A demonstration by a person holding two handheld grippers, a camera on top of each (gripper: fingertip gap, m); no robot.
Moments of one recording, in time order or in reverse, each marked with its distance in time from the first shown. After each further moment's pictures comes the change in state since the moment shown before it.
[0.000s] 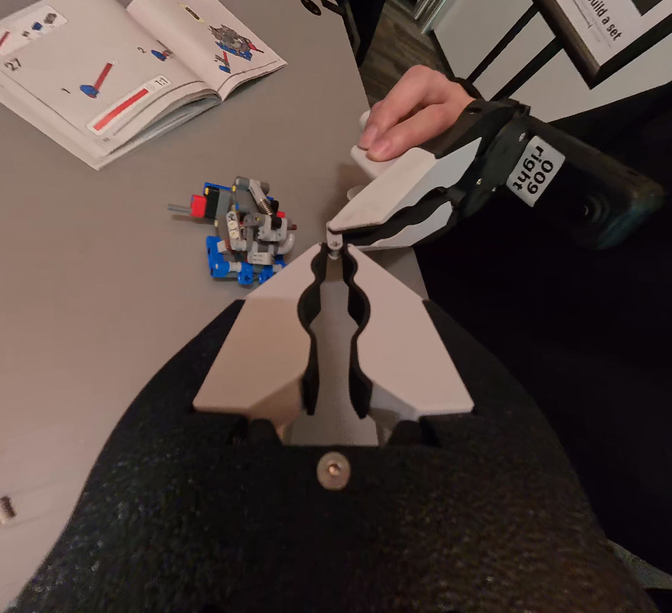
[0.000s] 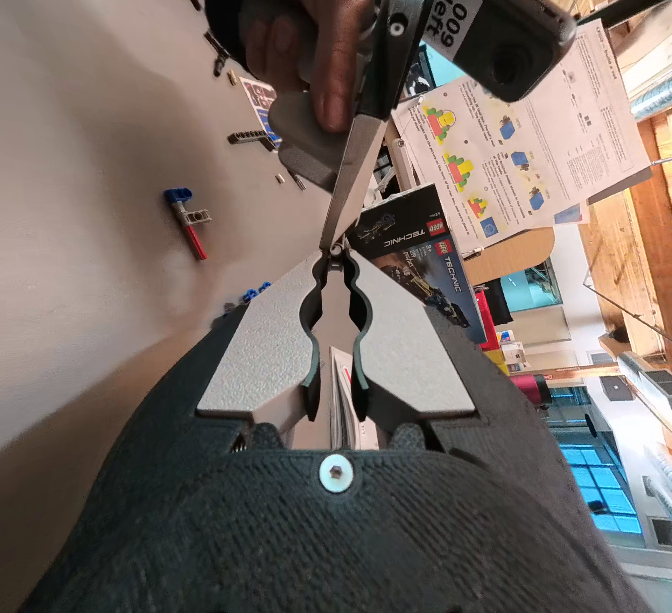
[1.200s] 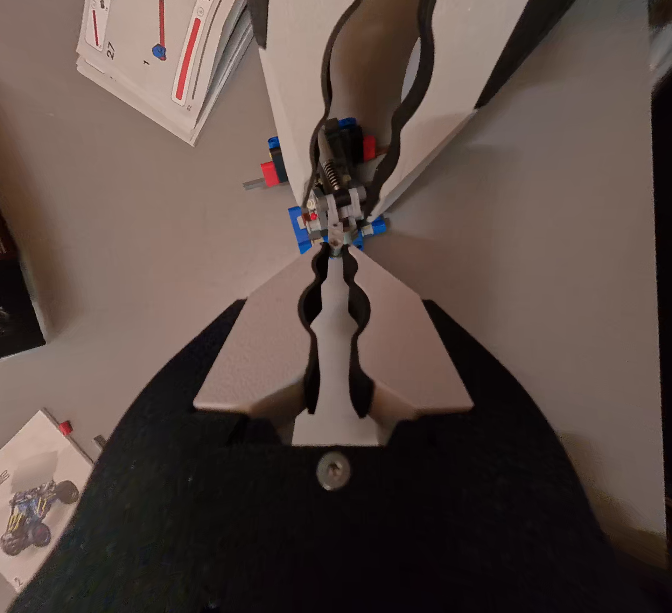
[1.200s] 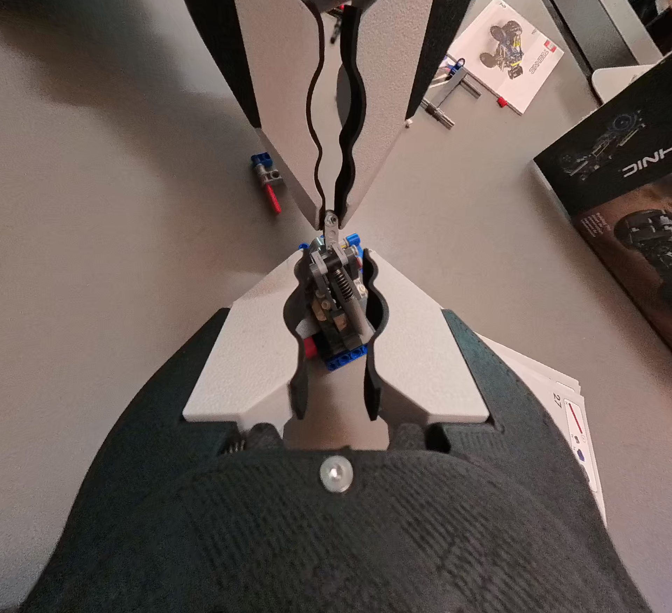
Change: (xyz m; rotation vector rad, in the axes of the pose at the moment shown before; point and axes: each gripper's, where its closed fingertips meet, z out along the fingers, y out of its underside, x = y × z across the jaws) left arm -0.046 0.023 0.020 -0.488 -0.523 0.356; right arm -0.026 0.047 0.008 -0.005 -0.726 0.478
